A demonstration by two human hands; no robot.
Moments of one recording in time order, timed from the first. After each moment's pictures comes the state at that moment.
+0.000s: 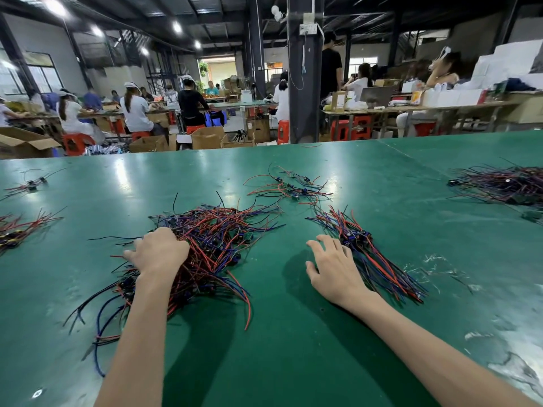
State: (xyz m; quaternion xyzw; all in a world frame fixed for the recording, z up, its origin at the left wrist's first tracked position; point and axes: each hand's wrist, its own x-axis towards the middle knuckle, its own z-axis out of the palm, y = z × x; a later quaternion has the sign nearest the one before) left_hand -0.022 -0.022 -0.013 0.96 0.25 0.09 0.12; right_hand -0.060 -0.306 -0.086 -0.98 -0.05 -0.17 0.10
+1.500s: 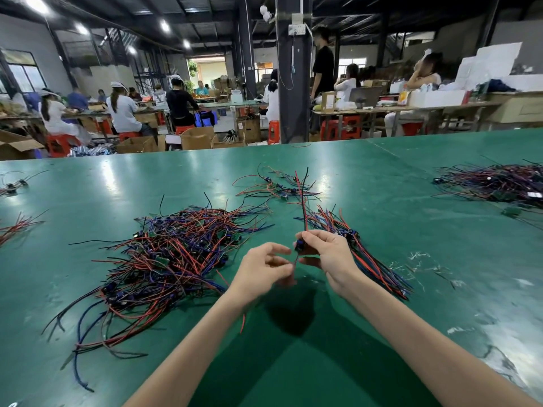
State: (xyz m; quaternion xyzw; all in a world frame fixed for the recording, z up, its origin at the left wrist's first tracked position) left_hand -0.065 -0.156 -0.054 0.77 -0.14 -0.07 0.62; right_hand -0.069 -0.304 -0.048 -0.62 0.06 -0.08 0.78
